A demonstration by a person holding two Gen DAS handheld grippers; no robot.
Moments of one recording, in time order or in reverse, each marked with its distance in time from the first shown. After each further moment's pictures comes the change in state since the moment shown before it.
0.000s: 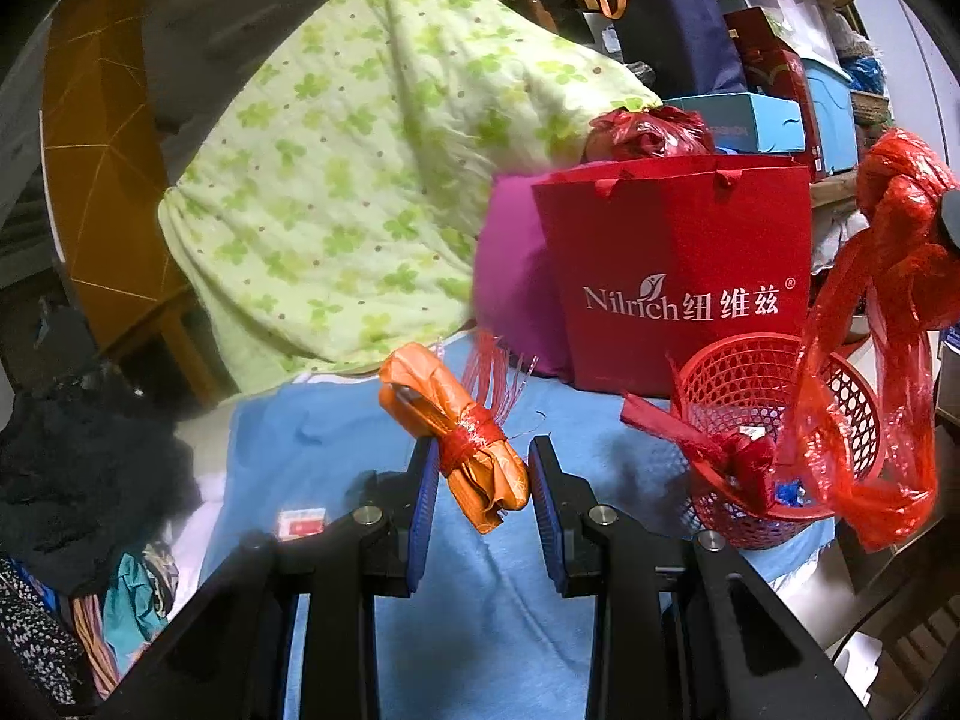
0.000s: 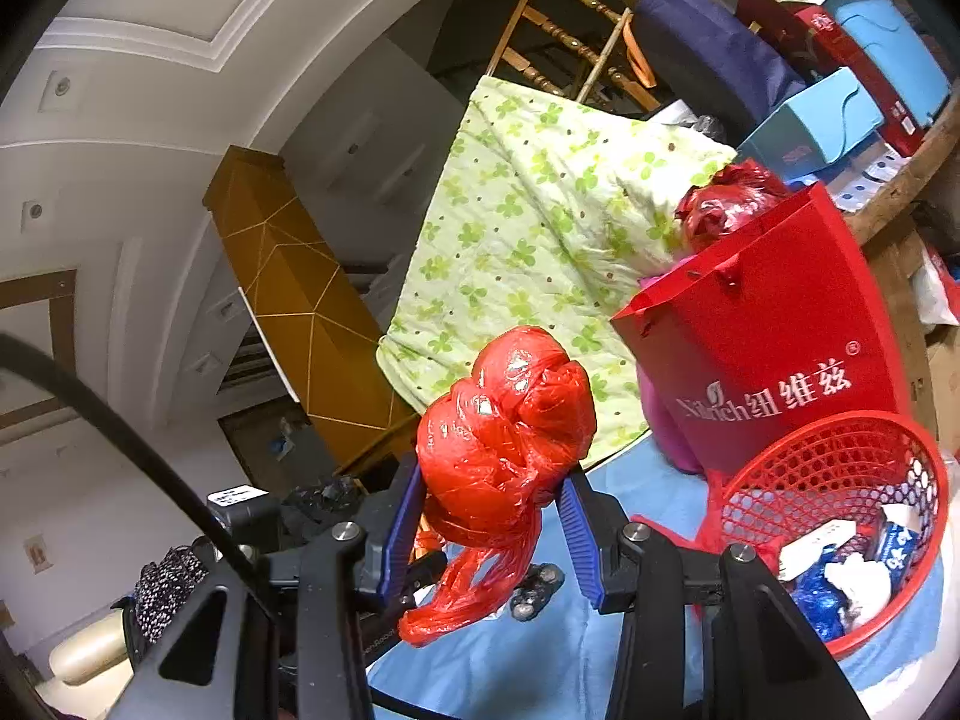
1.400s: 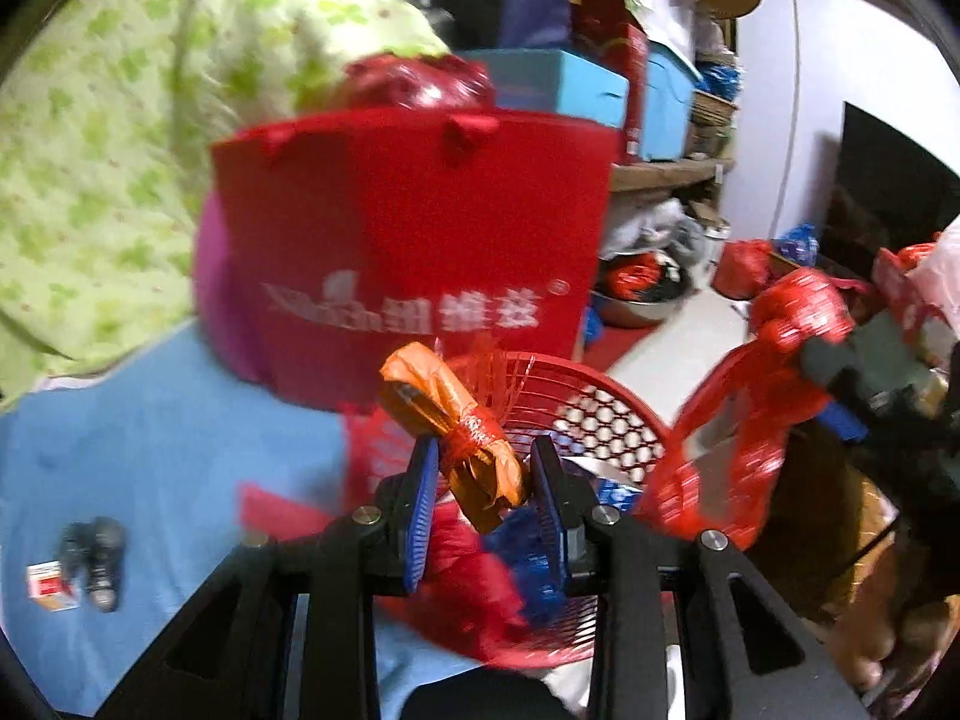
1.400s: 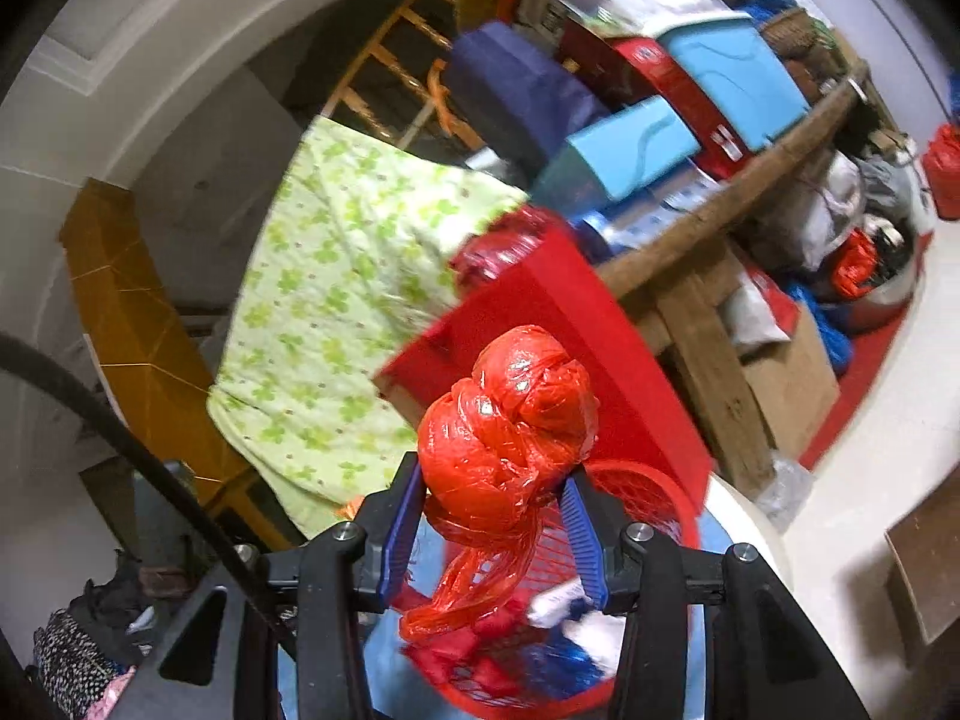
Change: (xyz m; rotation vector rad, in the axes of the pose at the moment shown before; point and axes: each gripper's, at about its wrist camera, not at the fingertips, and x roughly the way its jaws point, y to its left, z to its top) left arm 0.090 -0.131 0.049 0.008 0.104 -0.615; right arm -0.041 -0.129 0.029 0.087 -0.061 -0.427
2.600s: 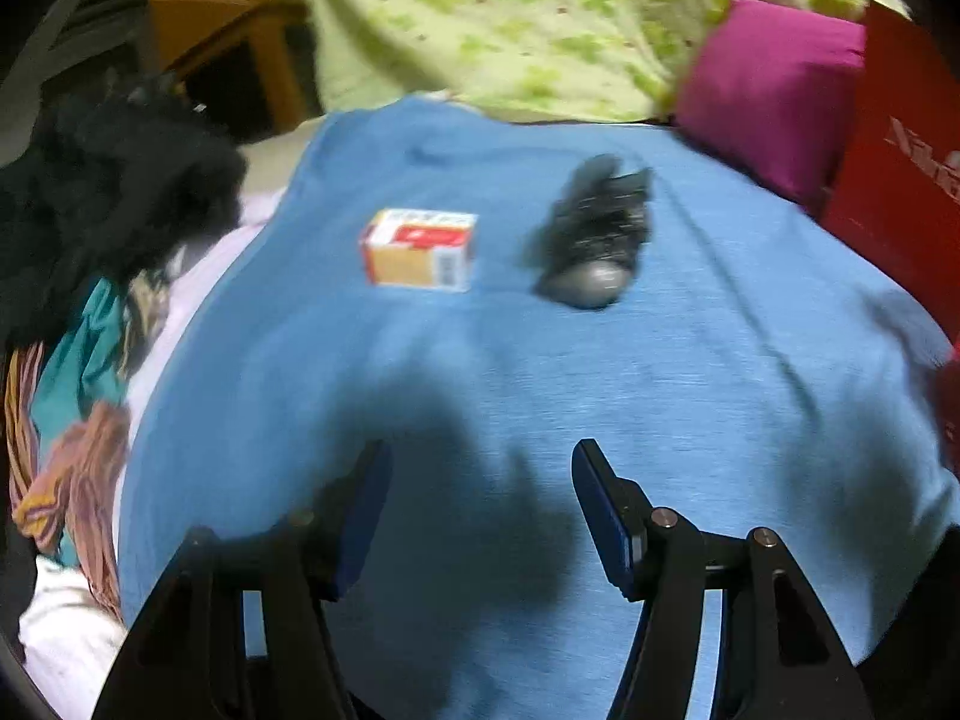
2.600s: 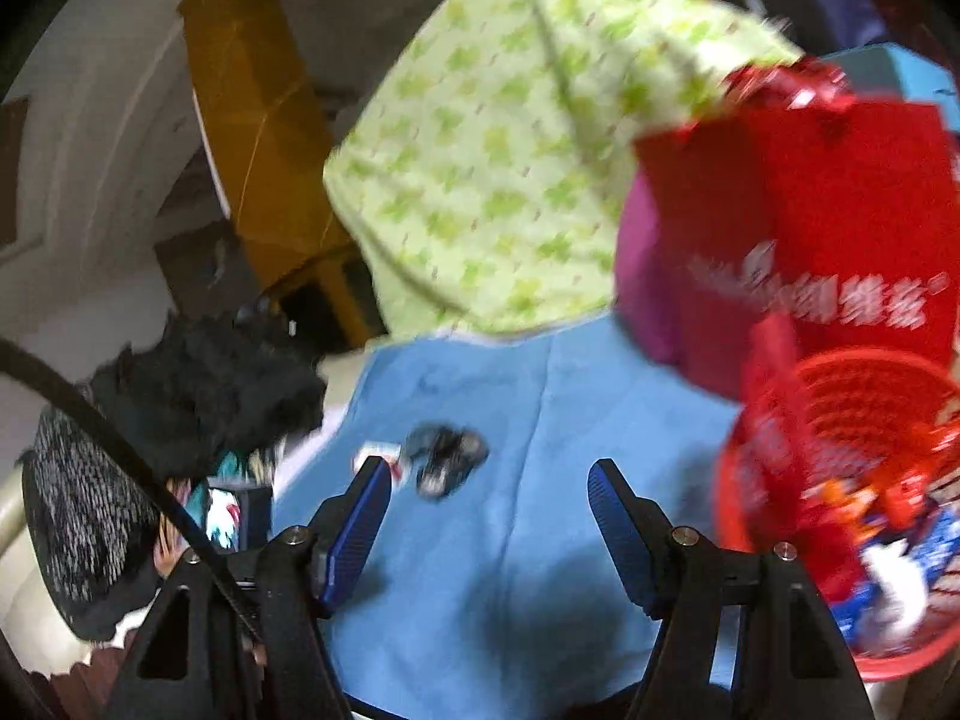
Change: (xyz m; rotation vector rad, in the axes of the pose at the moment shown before) left arm -0.073 0.300 -0.252 -0.500 0.201 0.727; right arm 0.131 0.193 -0.154 -0.403 0.435 0.229
